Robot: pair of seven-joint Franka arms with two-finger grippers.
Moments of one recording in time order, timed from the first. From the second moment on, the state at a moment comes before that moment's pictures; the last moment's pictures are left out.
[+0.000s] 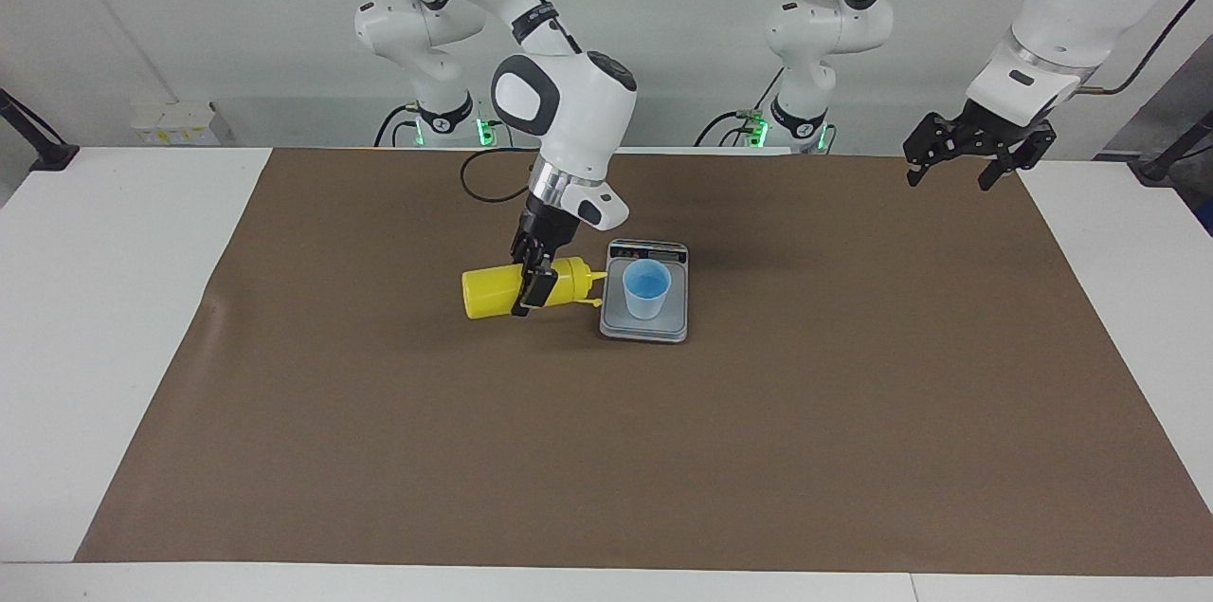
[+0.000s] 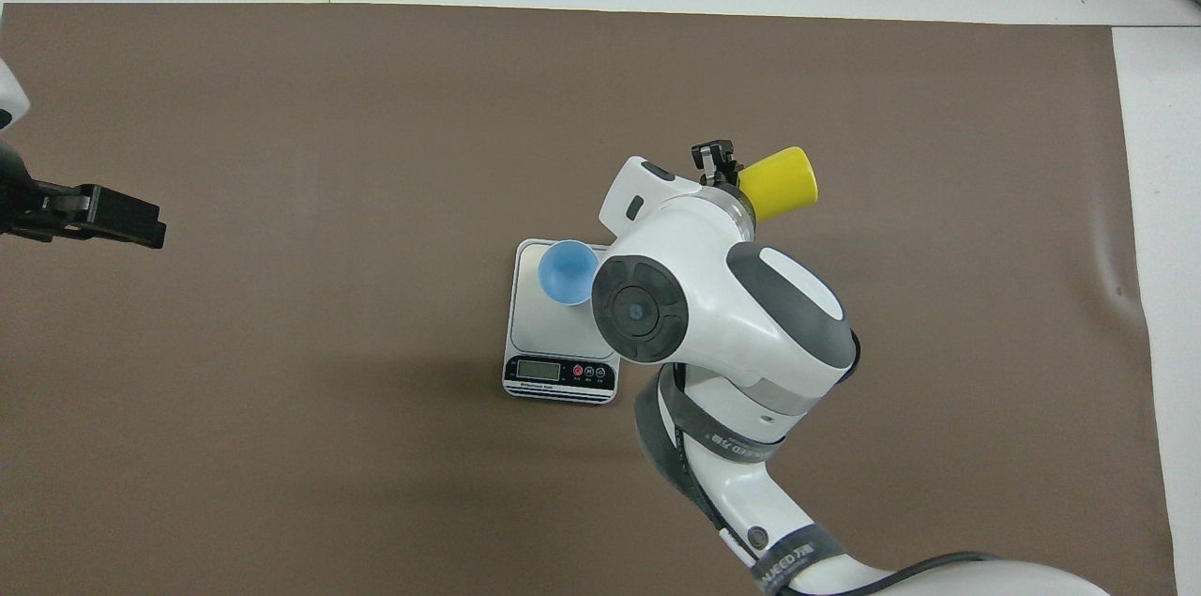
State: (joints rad) left arm 0.05 -0.01 -0.14 -1.56 -0.02 1.53 0.04; right arm 0.42 0.25 0.14 -1.79 -0.77 2.10 -0.87
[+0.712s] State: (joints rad) left arm 0.05 -0.01 -0.14 -1.56 -0.02 1.53 0.04; right arm 0.57 0.35 0.14 -1.74 -1.04 2.01 -0.86
